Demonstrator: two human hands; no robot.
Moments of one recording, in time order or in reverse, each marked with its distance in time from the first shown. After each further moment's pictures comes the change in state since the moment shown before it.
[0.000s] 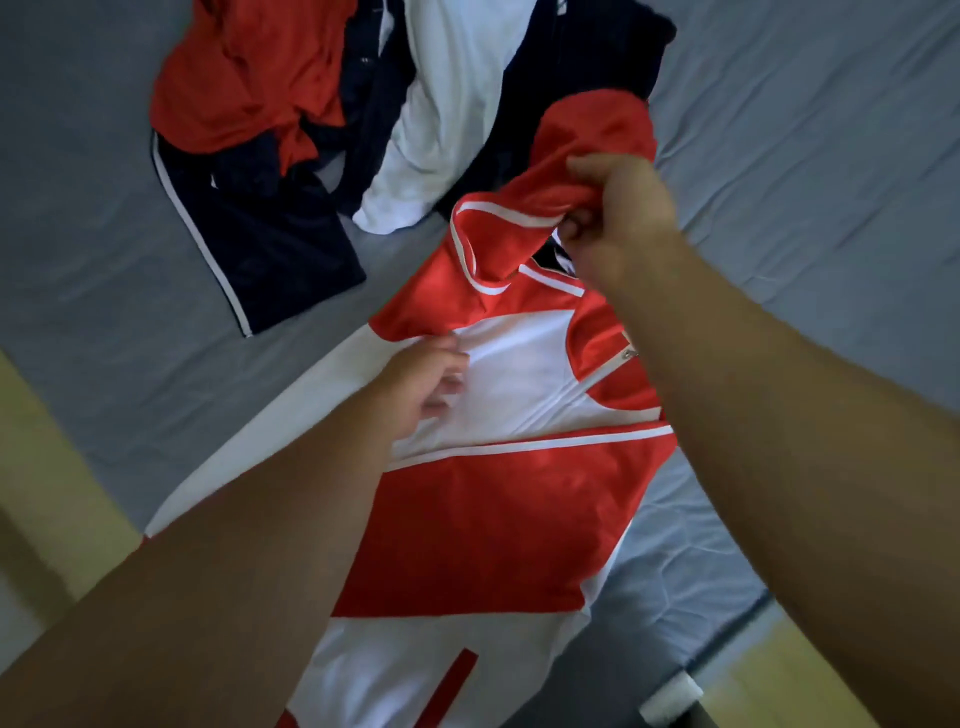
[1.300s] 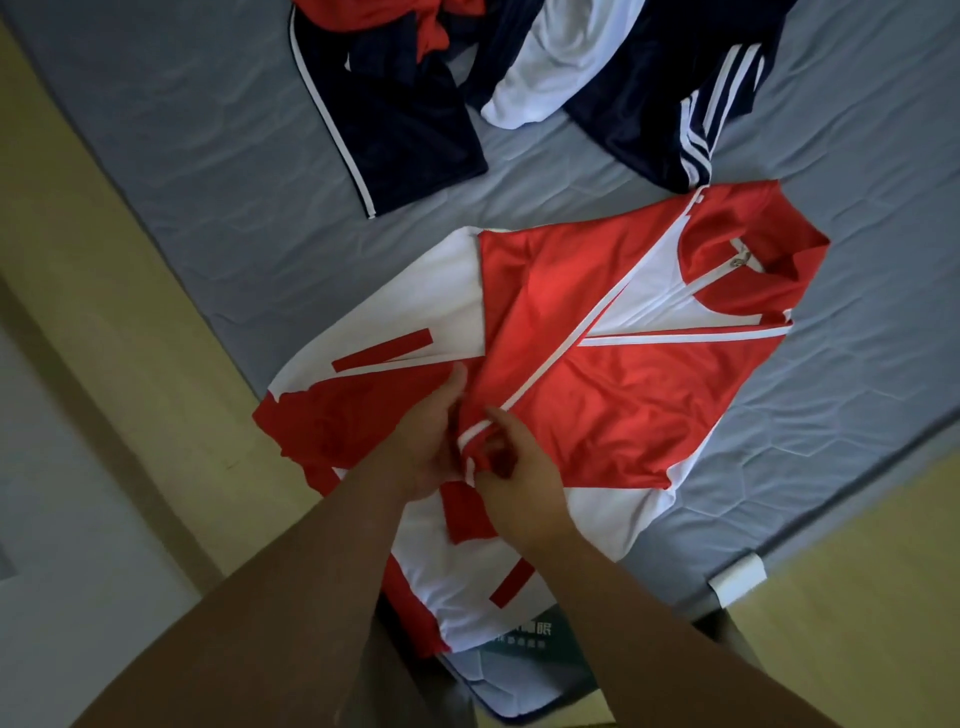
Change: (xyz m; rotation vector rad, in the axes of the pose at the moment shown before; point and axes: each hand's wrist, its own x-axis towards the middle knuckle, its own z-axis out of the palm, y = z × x) left_hand -0.111 -0.178 -0.093 -0.480 -0.228 -0.209; right_hand -0.235 0.312 -0.073 -0.952 -0.221 -0.095
